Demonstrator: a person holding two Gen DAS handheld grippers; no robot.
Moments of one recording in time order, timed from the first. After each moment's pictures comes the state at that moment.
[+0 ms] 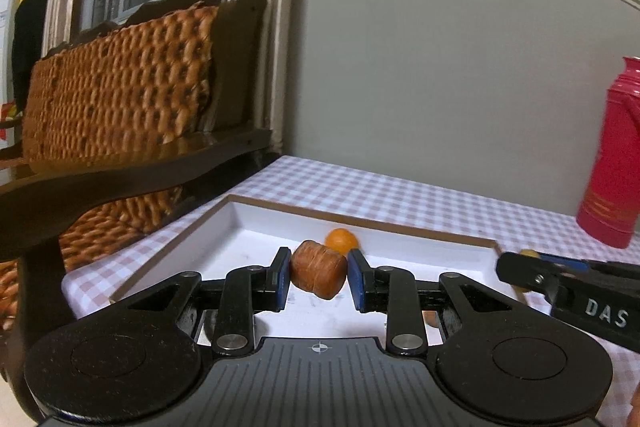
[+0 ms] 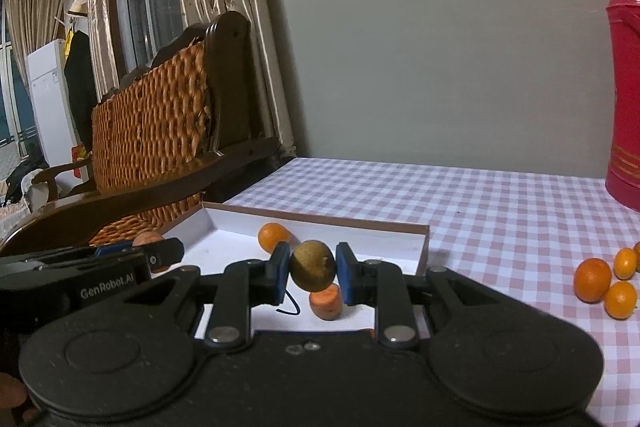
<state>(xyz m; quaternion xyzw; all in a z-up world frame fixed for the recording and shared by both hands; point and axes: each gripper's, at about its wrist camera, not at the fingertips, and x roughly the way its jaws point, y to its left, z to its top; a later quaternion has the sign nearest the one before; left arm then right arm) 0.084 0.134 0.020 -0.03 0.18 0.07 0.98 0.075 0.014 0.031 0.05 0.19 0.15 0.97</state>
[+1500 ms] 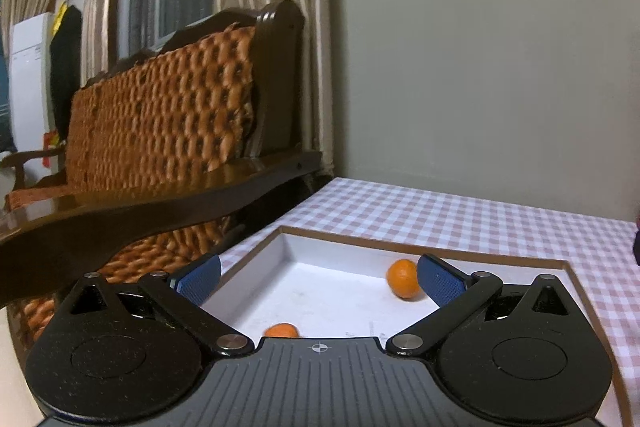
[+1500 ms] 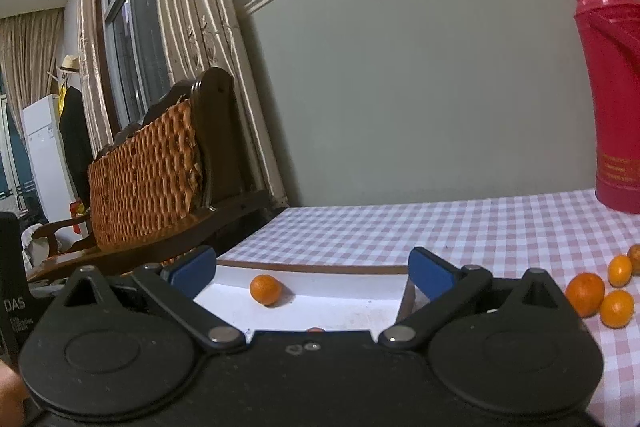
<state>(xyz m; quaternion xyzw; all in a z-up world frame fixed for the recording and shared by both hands) 0.113 0.138 0.020 0.01 0.15 0.14 0.98 0.072 -0.017 0.037 0.11 0.12 0.13 0.98</state>
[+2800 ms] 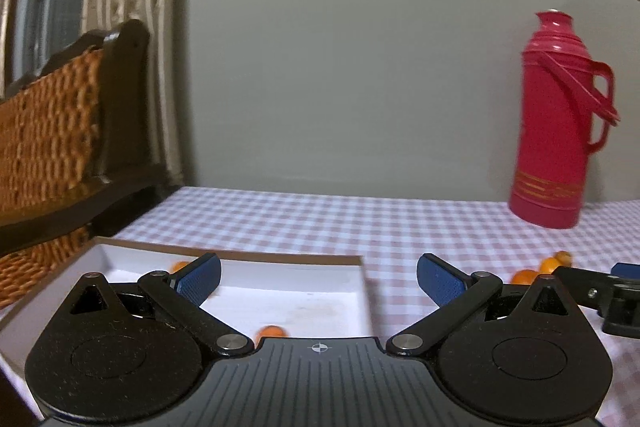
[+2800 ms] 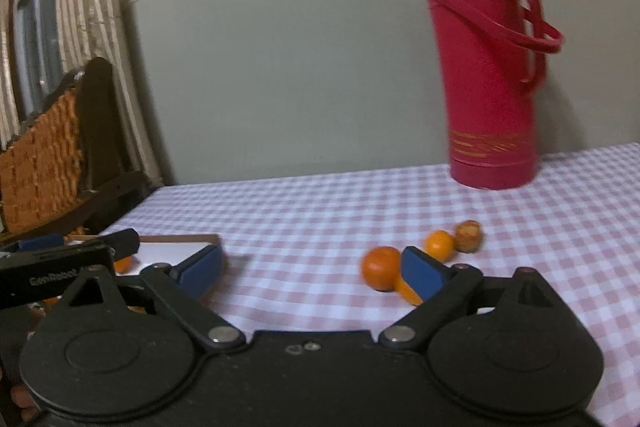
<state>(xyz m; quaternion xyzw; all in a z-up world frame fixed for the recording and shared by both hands) 0.113 -0.009 0.019 0.04 0.15 -0.02 0.99 0.039 -0.130 0.017 0.10 0.18 -0.03 0.98</state>
